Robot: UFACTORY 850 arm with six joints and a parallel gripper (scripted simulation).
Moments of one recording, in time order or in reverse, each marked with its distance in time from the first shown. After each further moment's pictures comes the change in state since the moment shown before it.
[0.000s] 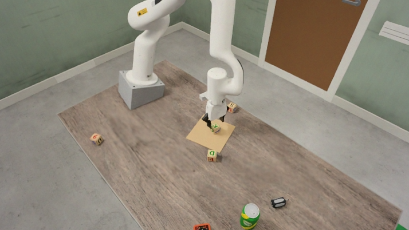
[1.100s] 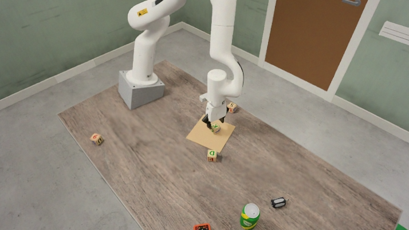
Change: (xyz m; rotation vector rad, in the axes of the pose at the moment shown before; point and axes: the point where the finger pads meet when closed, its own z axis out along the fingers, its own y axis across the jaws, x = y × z) arm 0.000 0.000 0.009 0.000 0.000 0.000
